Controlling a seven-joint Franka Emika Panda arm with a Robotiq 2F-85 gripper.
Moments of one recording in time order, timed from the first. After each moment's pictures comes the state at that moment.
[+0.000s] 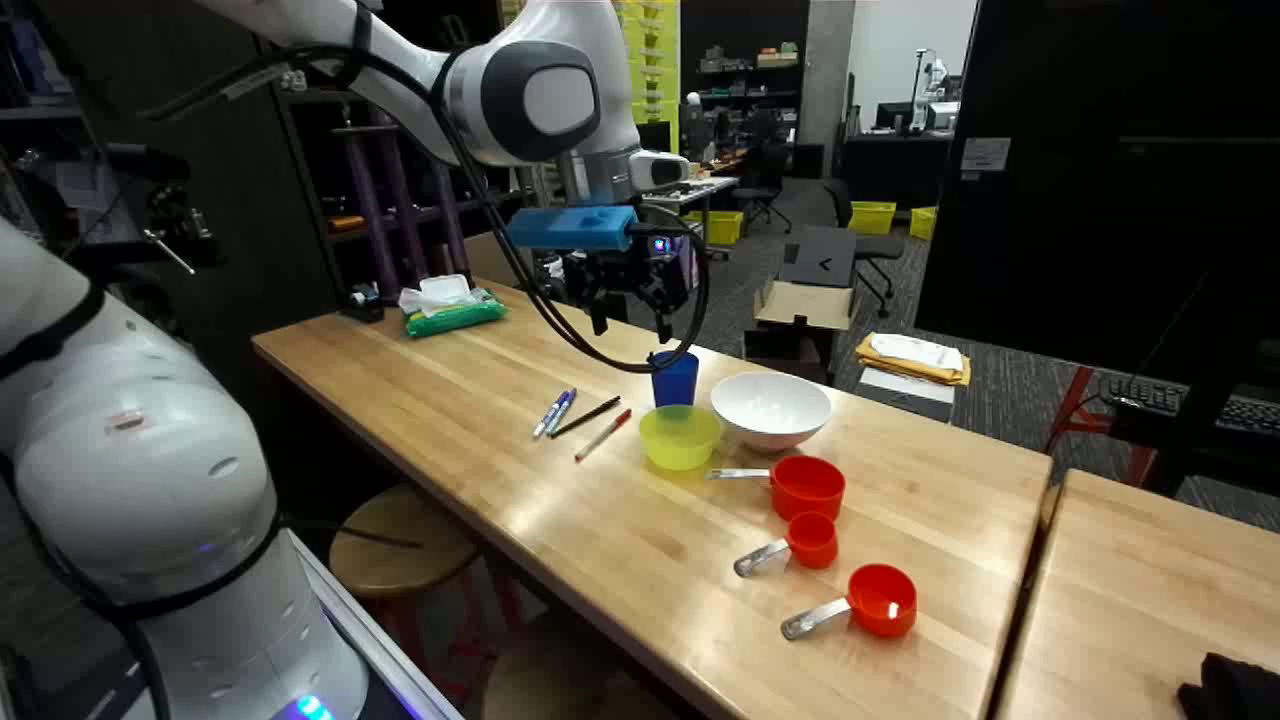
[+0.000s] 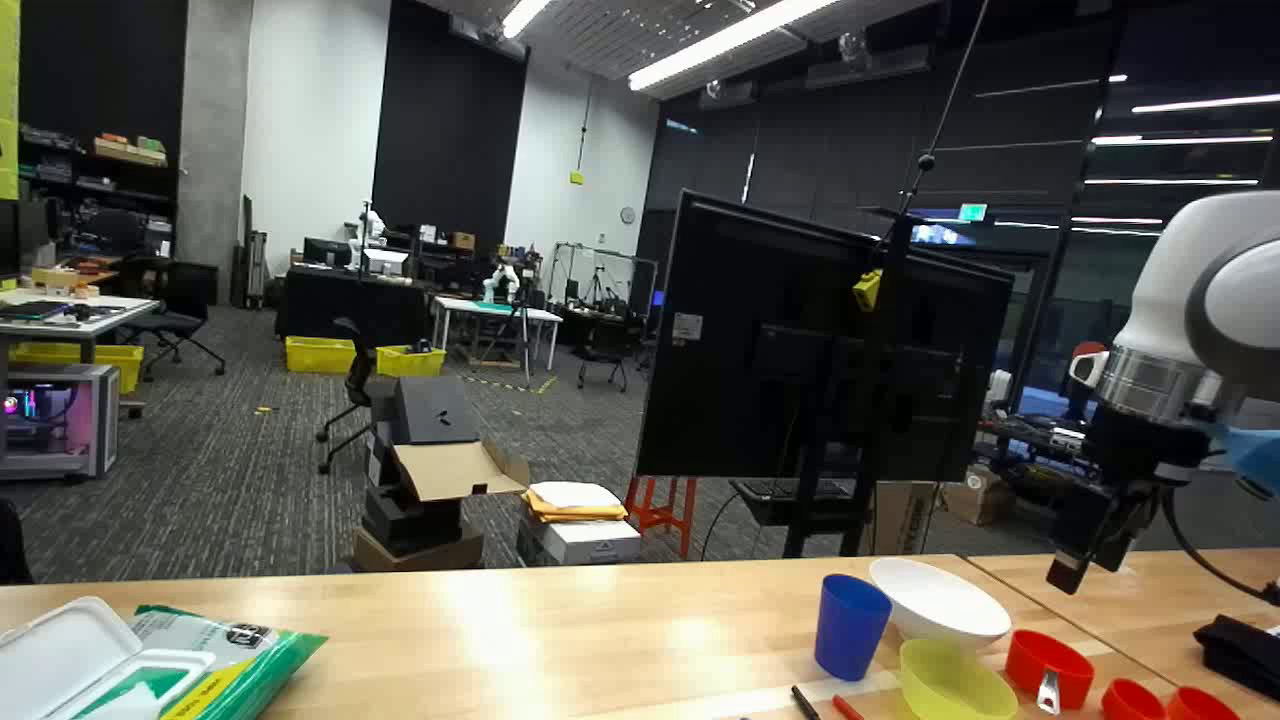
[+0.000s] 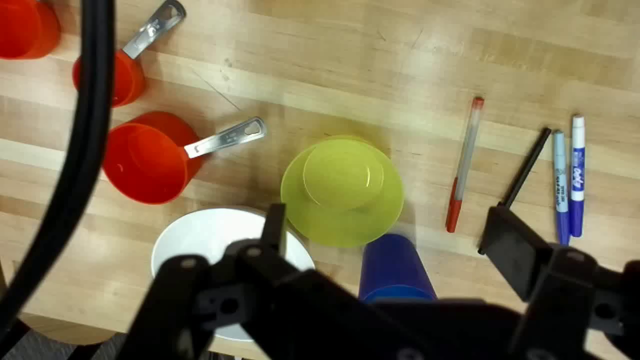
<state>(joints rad) -0.08 -0.43 -0.14 -2.54 -0.16 2.26 -0.22</state>
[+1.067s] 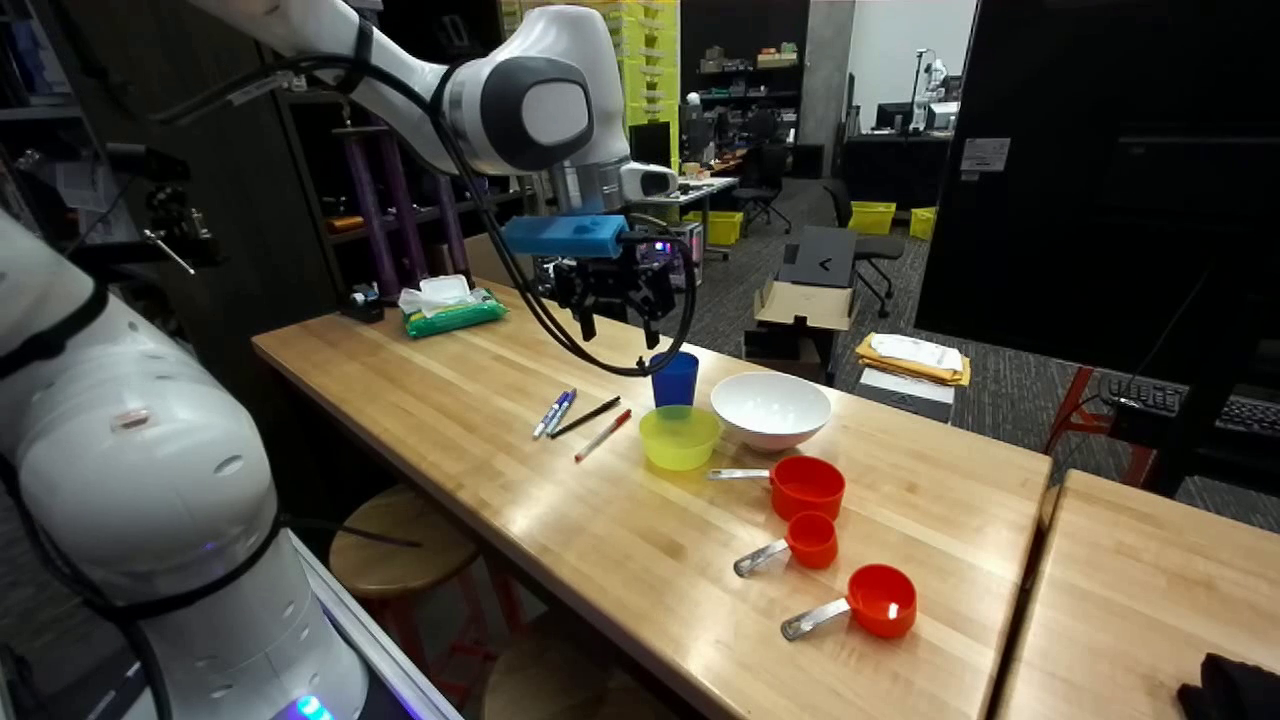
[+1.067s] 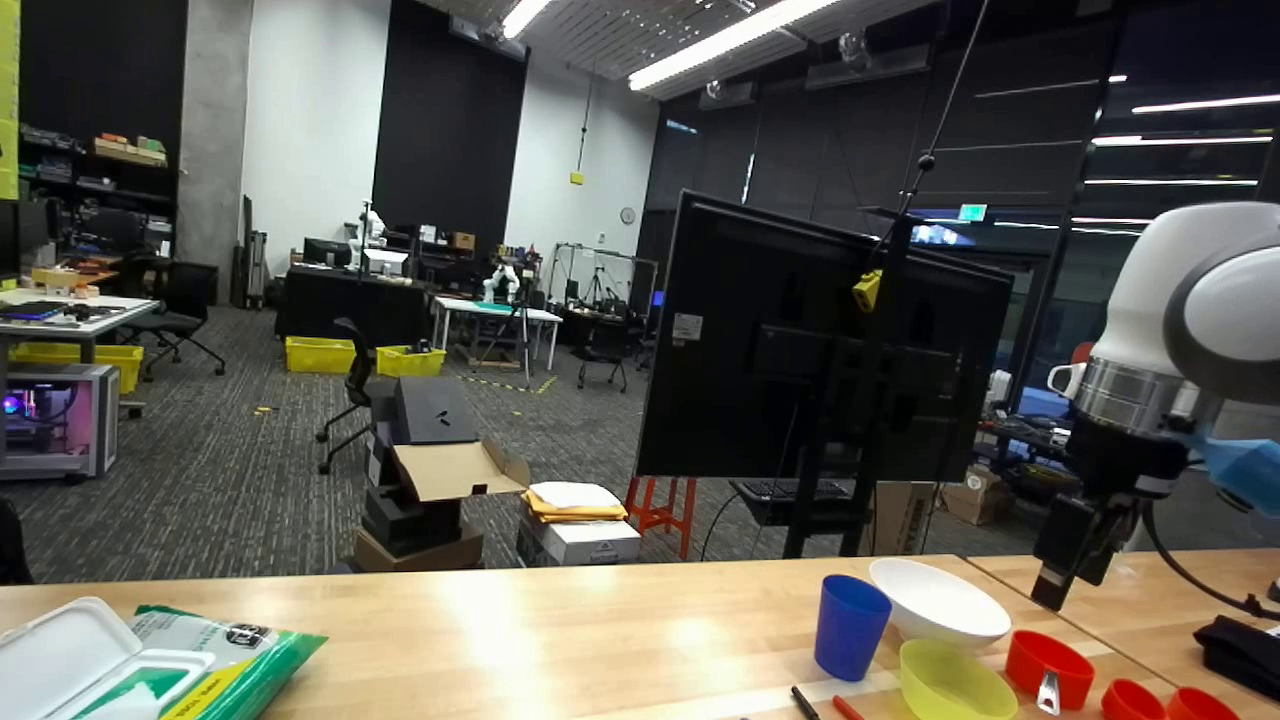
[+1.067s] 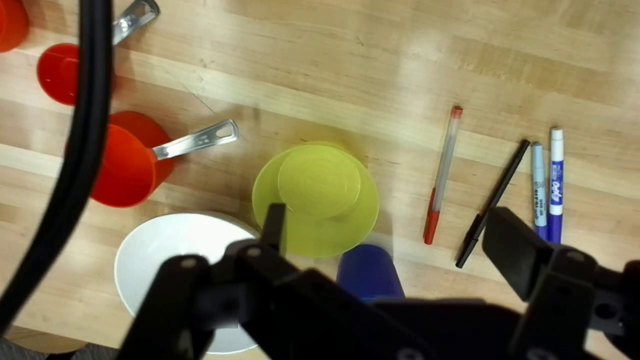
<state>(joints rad) -0.06 -0.41 -0.11 -2.55 -0.15 2.26 -0.22</state>
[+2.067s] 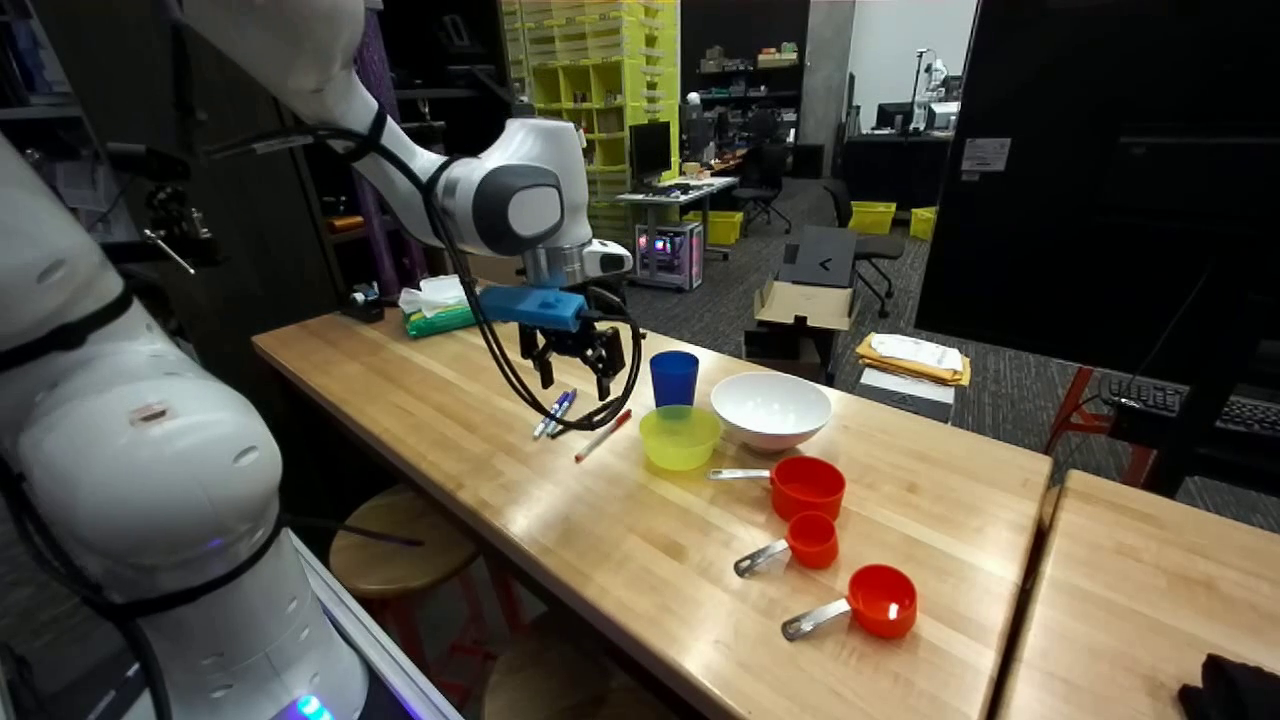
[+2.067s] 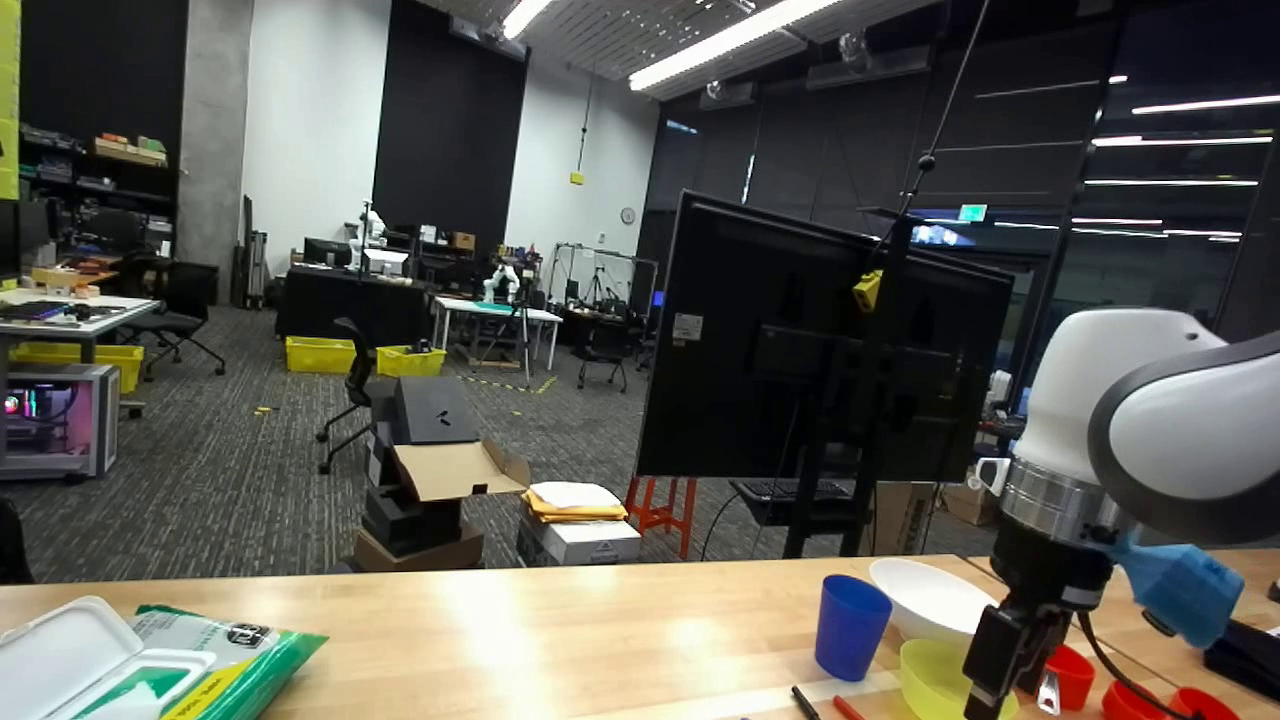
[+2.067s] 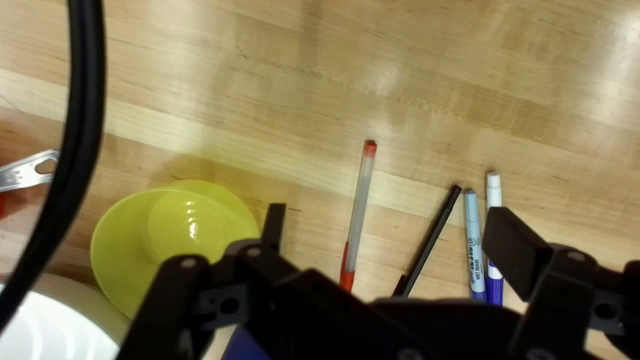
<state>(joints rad) 0.02 -0.25 -0.04 -2.65 -0.06 2.44 -0.16</state>
